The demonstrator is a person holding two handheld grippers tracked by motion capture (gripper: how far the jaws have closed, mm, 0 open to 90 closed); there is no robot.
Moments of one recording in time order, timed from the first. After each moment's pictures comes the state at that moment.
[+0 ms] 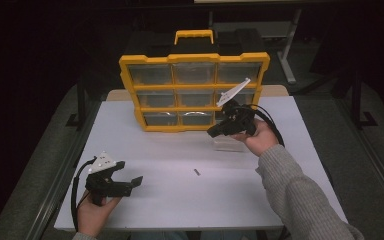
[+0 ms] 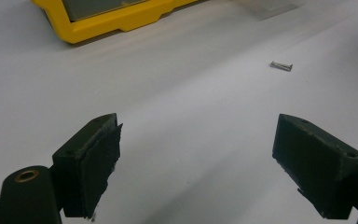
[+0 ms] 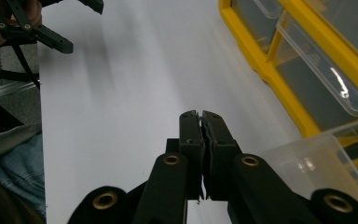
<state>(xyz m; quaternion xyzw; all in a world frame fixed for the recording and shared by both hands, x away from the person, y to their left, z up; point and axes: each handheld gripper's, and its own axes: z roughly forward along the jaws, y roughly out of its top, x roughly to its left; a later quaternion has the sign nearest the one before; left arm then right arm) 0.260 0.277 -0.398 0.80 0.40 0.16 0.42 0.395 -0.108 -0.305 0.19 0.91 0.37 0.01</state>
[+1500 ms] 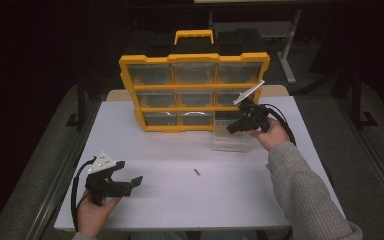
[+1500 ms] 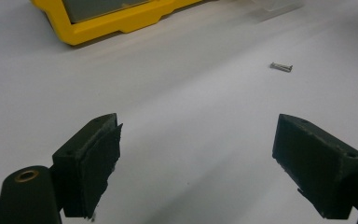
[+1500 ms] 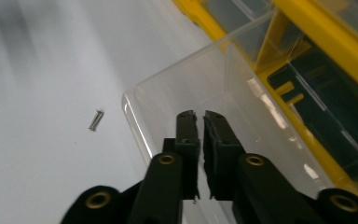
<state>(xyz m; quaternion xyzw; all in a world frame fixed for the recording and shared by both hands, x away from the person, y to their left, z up) 0.259 0.277 -0.397 0.80 0.40 0.17 0.42 0.429 -0.154 -0.343 0.29 0.90 0.32 0.01</state>
